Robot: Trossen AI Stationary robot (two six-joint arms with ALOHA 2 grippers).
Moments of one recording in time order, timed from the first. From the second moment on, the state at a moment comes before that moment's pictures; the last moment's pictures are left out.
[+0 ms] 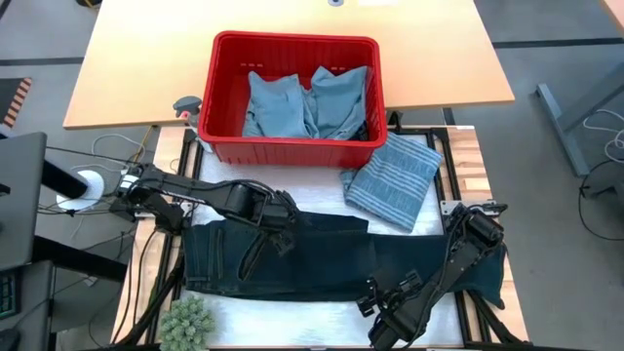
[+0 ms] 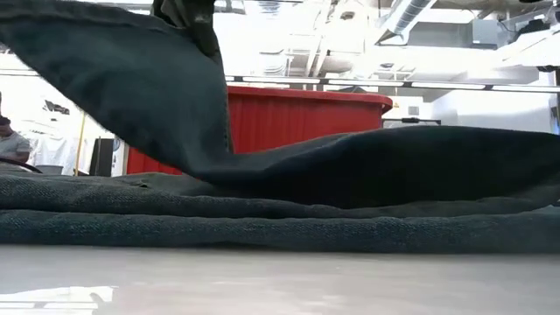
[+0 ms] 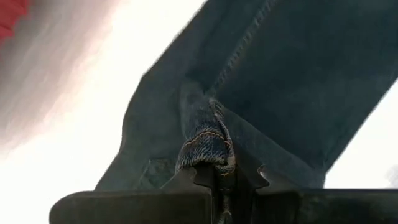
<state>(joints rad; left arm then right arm) -0.20 1.68 1.63 -1.21 -0.20 -0.78 0.82 2.03 1.58 -1.37 0.45 1.97</state>
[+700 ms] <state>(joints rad) -0.22 1.67 1.77 -1.53 -0.10 -0.69 0.83 2.03 1.58 -1.28 0.58 1.81</state>
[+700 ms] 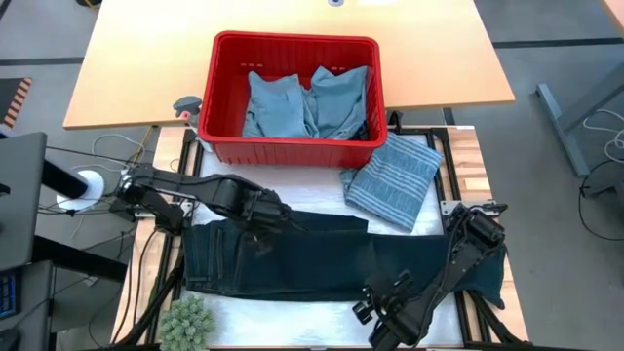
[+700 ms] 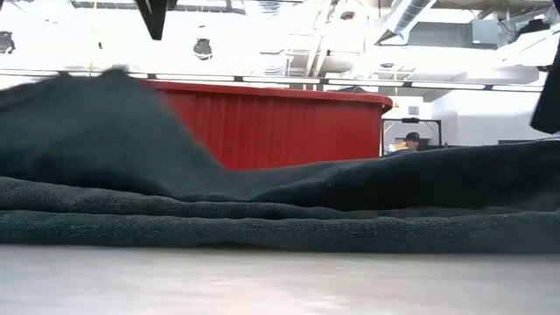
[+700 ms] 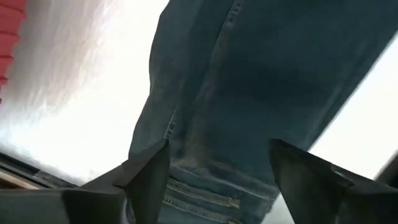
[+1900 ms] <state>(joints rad) -0.42 1.53 1.98 -1.53 -0.35 -0.80 0.38 1.12 0.74 -0.65 0.28 1.23</state>
